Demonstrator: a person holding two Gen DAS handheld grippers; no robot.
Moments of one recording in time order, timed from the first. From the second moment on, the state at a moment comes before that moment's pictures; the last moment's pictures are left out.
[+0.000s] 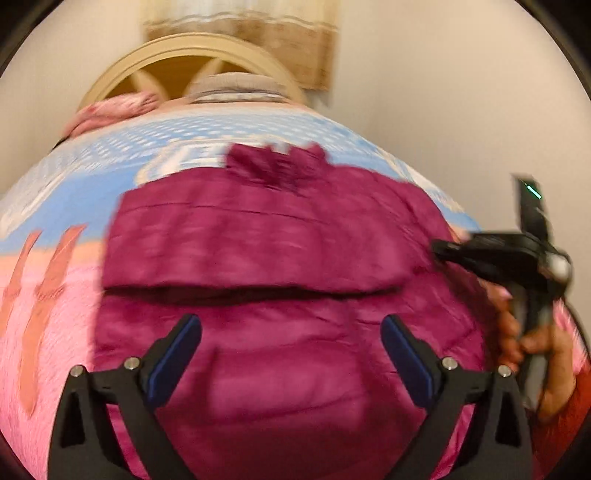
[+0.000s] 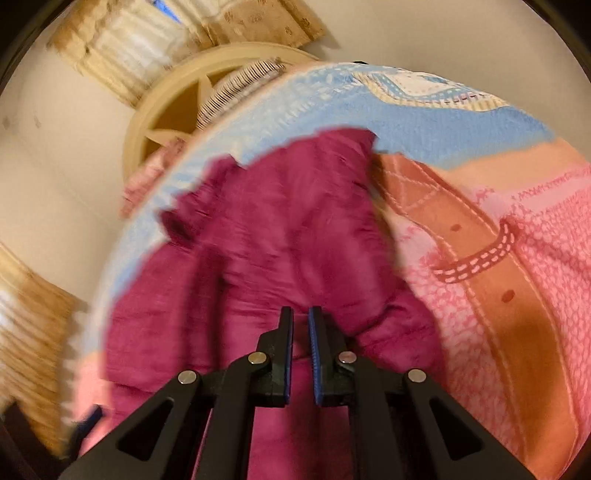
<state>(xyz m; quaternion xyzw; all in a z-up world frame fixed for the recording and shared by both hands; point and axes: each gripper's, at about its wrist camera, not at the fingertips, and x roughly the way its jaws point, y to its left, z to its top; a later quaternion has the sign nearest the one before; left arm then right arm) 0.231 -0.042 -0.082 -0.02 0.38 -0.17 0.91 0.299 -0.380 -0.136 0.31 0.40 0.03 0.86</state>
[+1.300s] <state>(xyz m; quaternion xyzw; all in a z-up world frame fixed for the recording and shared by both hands) 0.320 0.019 -0.138 -0.06 0.43 0.03 0.90 0.324 -0.279 -0.147 0.09 0.45 0.03 0.89</state>
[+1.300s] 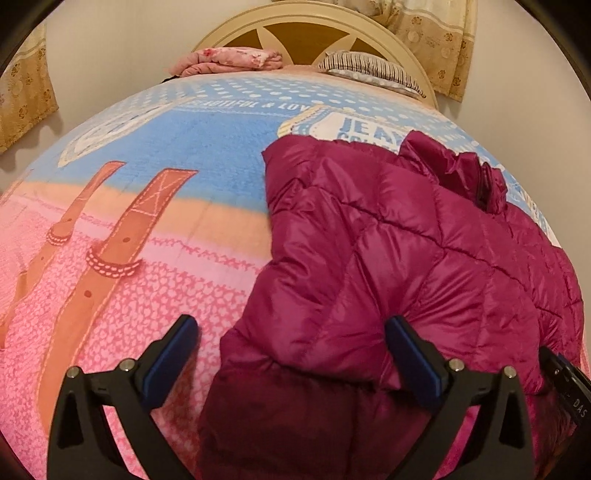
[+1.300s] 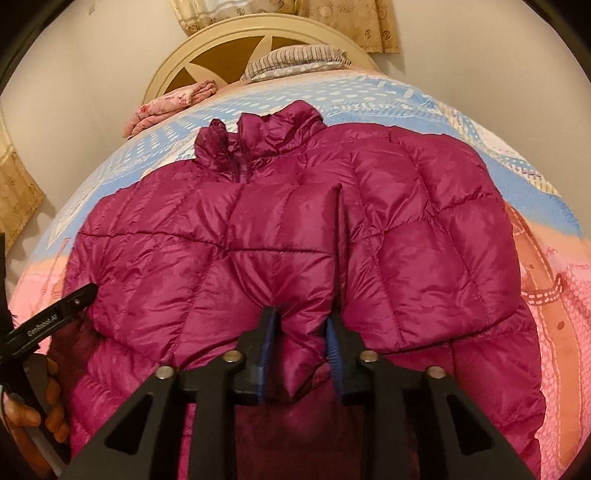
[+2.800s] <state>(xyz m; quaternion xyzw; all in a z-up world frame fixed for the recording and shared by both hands) 0.355 0.037 -0.136 -0.16 0.36 0.00 0.92 0.574 -0.294 -0.110 0.12 0.57 -0.03 0.81</state>
